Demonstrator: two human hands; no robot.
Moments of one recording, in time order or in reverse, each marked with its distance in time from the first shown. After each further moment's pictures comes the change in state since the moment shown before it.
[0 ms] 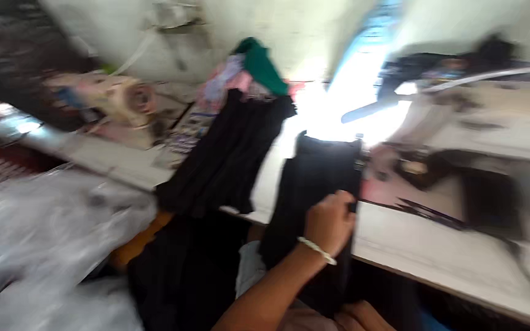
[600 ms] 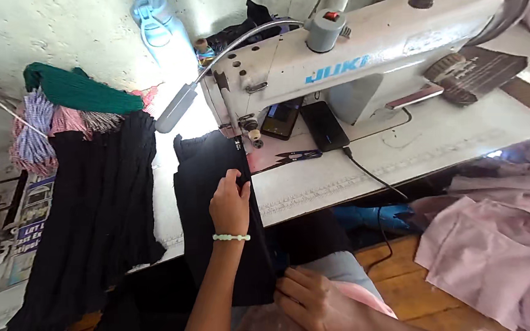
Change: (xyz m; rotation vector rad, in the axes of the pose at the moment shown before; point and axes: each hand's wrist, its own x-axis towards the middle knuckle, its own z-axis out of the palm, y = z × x) left_hand 0.022 0.007 0.006 0.361 -0.022 -0.020; right_hand 0.001 0.000 0.011 -0.166 0.209 -0.204
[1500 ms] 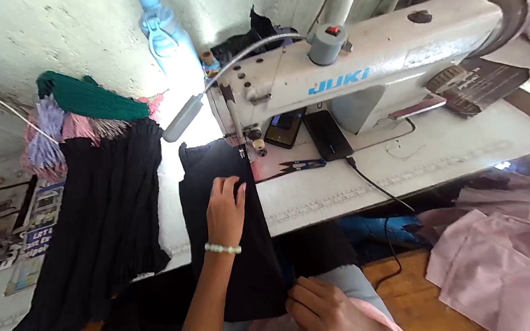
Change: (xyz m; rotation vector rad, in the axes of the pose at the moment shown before) left_hand 0.011 -0.034 0.002 -0.003 0.178 0.222; right_hand -0.003 0.003 -0.013 0.004 -0.053 0.089
